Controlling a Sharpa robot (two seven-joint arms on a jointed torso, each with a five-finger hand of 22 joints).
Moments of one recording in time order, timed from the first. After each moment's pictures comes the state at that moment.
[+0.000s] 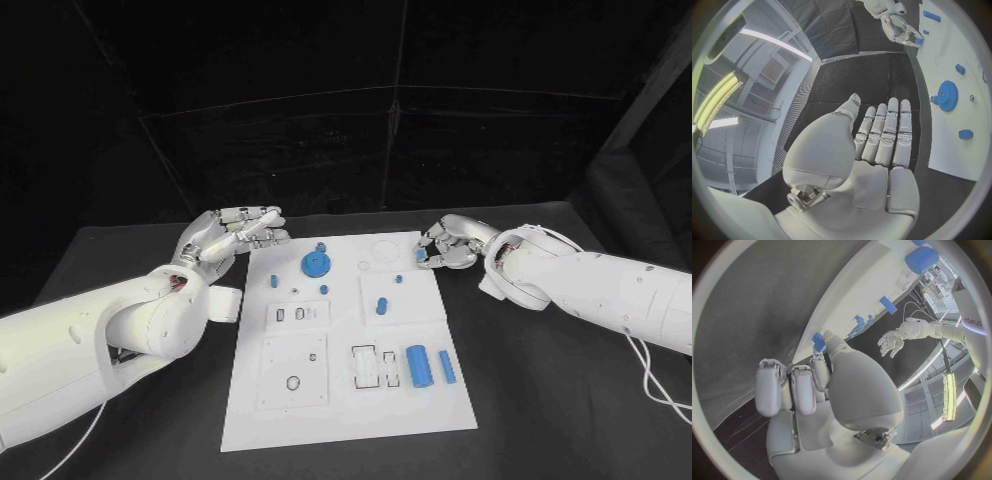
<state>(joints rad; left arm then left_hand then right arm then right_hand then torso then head) 1.22 -0.85 -0.06 1.52 0.02 -0.31 0.50 1.38 0.01 0.11 0.08 0.04 0.91 0.23 0.13 0.07 0.97 0.18 0.15 0.07 1.01 0.15 0.17 0.14 0.17 0.89 0.26 0.17 0.07 1.19 -0.85 -0.02 1.24 -1.19 -0.27 0.10 1.44 -0.01 0.15 0.07 0.23 1.03 0.13 0.15 0.08 1.40 0.05 1.28 1.31 1.47 -0.02 1.47 1.31 0.06 1.42 0.09 1.46 1.31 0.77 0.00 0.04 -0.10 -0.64</state>
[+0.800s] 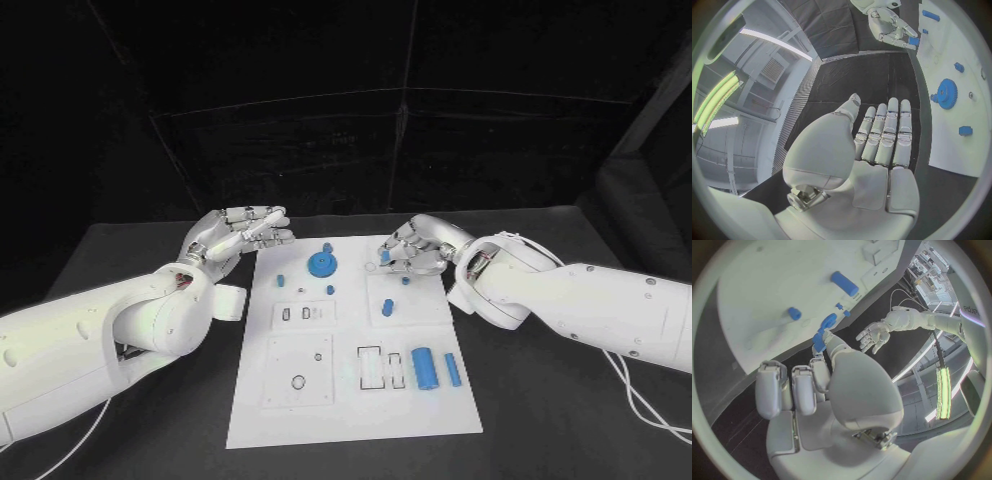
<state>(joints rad) 1.22 -0.86 -0.06 1.52 0.02 -0.31 0.50 1.38 0.01 0.11 0.08 0.04 0.91 0.23 0.13 0.07 0.97 0.18 0.15 0.07 1.01 0.15 0.17 0.14 0.17 0.89 0.26 0.17 0.07 1.21 -0.84 -0.02 1.54 -1.17 -0.39 -0.07 1.42 0.02 0.19 0.08 0.21 1.04 0.12 0.16 0.08 1.41 0.04 1.29 1.31 1.47 -0.03 1.48 1.31 0.06 1.44 0.07 1.48 1.31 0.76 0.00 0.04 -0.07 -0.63</state>
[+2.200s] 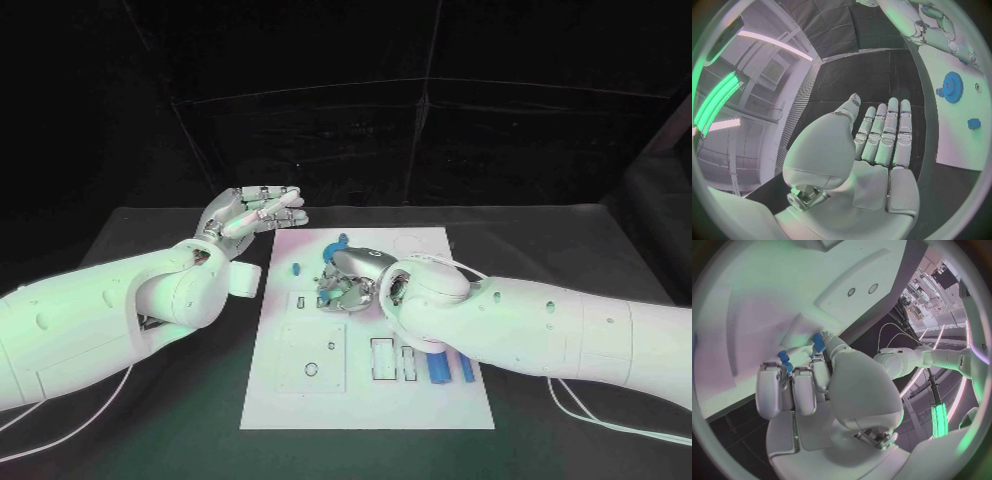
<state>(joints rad) 1.24 -0.85 -0.06 1.50 0.02 -0.31 0.50 1.38 0.01 0.11 0.08 0.04 0.91 0.23 0.12 0.07 0.97 0.18 0.14 0.07 1.01 0.15 0.17 0.14 0.17 0.89 0.26 0.17 0.07 1.19 -0.51 -0.07 1.48 -1.44 -0.26 -0.28 1.42 0.02 0.19 0.08 0.20 1.04 0.12 0.16 0.08 1.41 0.04 1.29 1.31 1.47 -0.03 1.48 1.31 0.06 1.44 0.07 1.48 1.31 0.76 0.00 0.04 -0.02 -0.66</state>
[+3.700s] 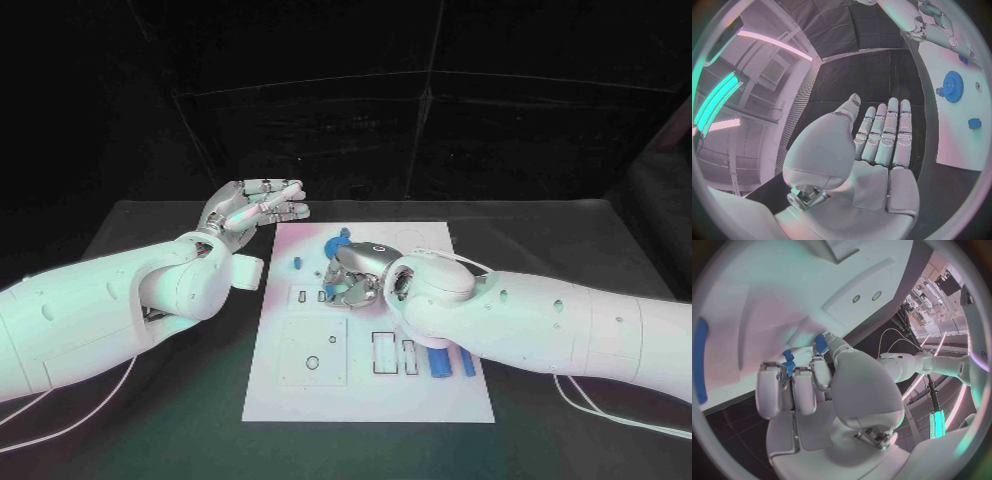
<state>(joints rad) 1.24 -0.84 -0.06 1.49 0.02 -0.31 0.50 1.38 0.01 0.11 0.08 0.04 0.91 0.23 0.12 0.07 0.97 0.18 0.14 0.07 1.01 0.15 0.17 0.14 0.17 0.89 0.26 0.17 0.07 1.18 -0.53 -0.07 1.50 -1.50 -0.23 -0.31 1.38 -0.02 0.20 0.07 0.20 1.02 0.13 0.14 0.07 1.39 0.05 1.24 1.29 1.47 -0.03 1.48 1.31 0.06 1.44 0.07 1.48 1.31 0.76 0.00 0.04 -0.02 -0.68</state>
